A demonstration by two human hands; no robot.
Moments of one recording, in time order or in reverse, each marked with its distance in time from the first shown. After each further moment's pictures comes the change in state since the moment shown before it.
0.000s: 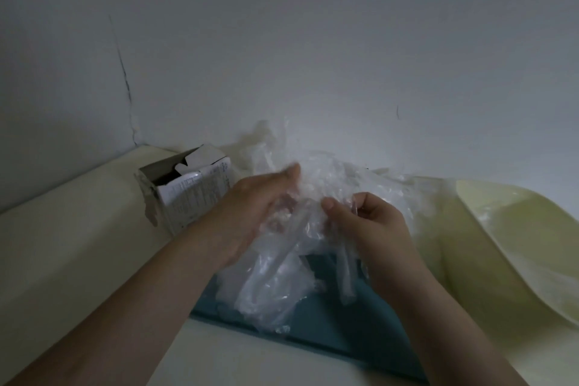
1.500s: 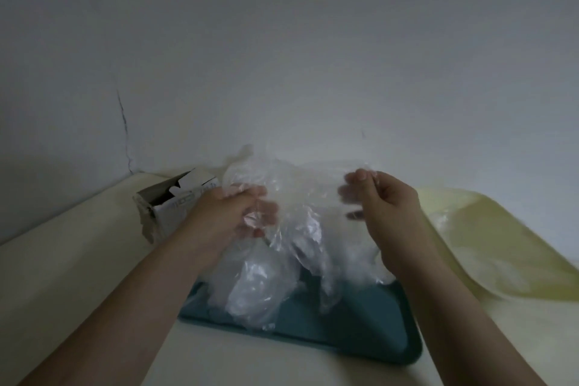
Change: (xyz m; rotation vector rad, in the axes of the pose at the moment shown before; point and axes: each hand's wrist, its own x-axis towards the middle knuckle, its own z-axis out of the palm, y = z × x) left_hand -0.019 0.014 -0.001 -0.040 0.201 0.057; right_hand -0.019 -0.061 -0.030 -0.219 0.173 -0.229
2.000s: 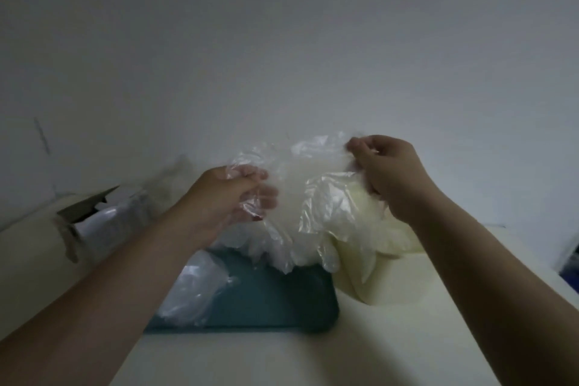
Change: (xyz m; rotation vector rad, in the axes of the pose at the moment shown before) left_hand -0.020 0.035 0.106 0.116 -0.187 0.062; right_hand 0.020 -0.042 -0.126 -0.121 0.134 0.000
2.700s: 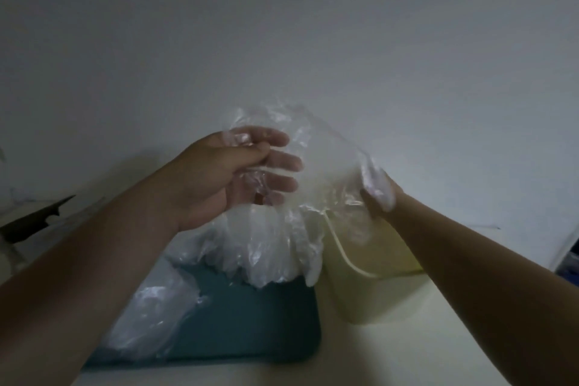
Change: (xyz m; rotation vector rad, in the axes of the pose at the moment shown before) left_hand 0.013 0.053 0.039 -0.139 -0.358 0.078; right_hand 0.083 0.073 -0.028 -0.960 -0.279 0.110
